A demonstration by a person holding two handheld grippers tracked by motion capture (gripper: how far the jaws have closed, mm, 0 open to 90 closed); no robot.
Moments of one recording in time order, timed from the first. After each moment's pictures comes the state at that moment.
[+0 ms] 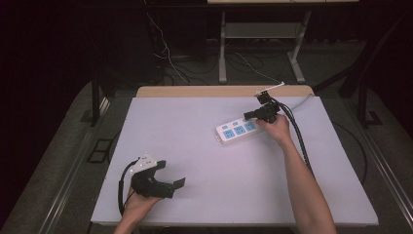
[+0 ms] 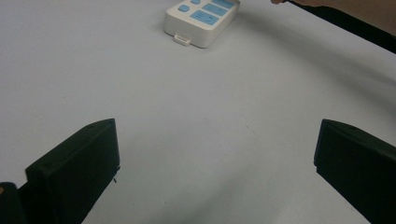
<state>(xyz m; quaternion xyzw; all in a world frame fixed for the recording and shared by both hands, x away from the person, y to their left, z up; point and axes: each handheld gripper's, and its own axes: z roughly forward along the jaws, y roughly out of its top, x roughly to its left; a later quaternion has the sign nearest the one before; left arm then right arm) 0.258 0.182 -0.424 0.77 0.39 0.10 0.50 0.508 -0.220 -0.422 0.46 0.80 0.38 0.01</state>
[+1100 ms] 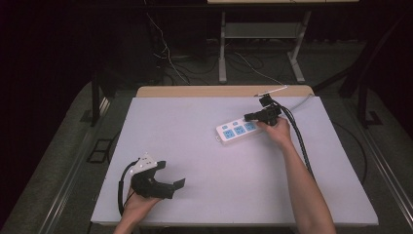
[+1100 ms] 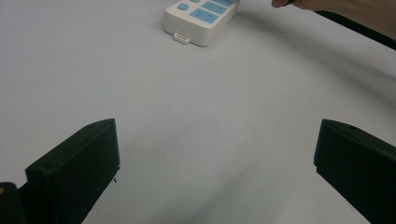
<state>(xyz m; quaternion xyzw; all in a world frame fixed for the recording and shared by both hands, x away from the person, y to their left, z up) 0.257 0.182 -0.424 0.77 0.38 0.10 0.49 0.501 -0.225 -0.429 0.46 0.79 0.41 0.00</state>
